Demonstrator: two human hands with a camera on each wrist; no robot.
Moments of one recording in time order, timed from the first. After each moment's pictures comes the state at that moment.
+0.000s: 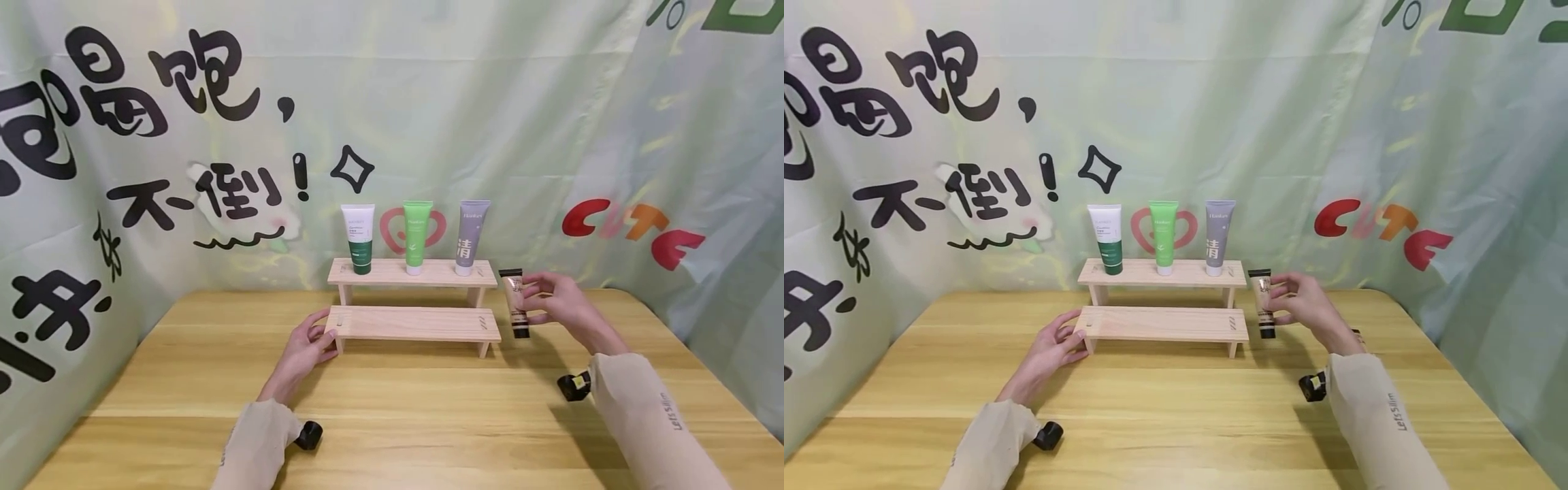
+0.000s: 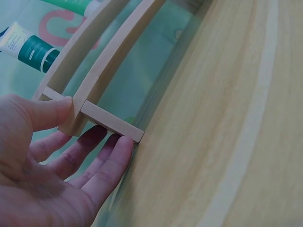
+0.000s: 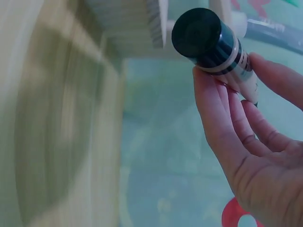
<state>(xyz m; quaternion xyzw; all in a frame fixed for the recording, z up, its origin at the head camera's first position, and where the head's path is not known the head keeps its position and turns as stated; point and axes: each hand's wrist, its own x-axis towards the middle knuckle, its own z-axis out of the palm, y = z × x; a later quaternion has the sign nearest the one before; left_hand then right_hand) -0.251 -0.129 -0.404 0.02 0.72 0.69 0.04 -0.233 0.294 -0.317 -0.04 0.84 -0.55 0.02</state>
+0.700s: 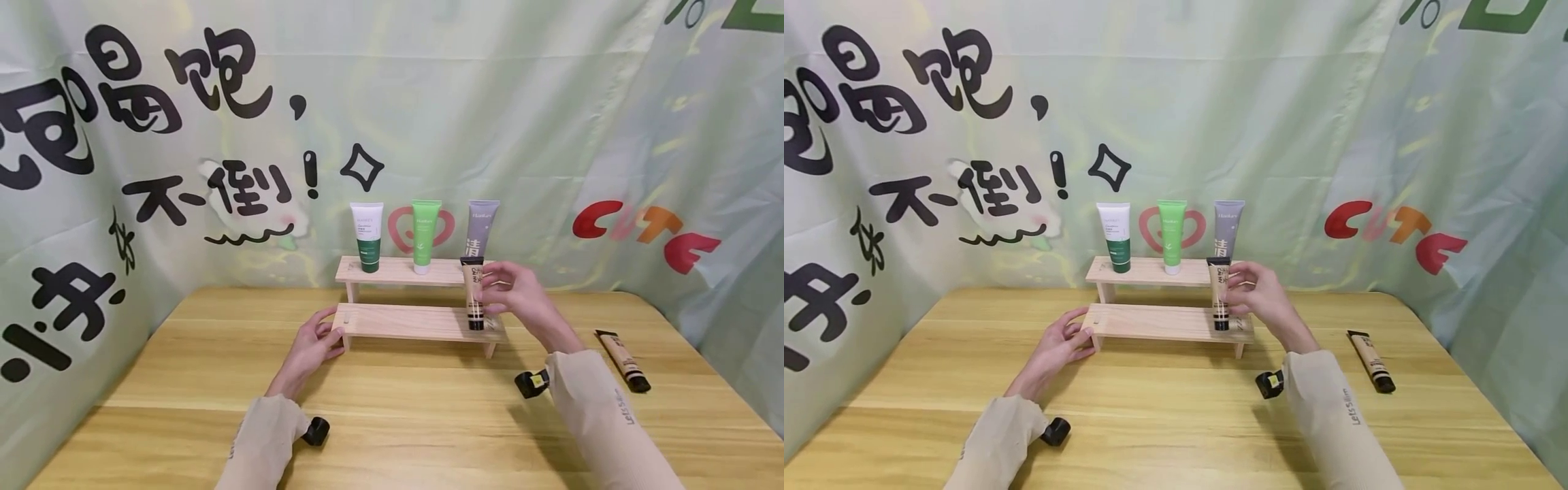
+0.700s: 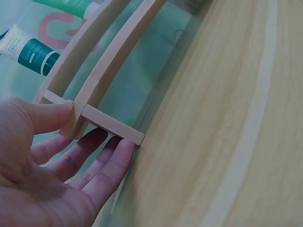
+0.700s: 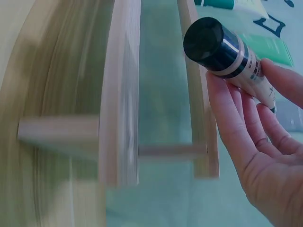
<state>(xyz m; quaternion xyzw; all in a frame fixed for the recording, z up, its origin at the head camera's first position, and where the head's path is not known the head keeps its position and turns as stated) -0.250 -0.130 -0.403 0.02 0.73 0.68 0.04 -0.247 0.220 -0.312 -0.09 0.77 -0.63 0.00</state>
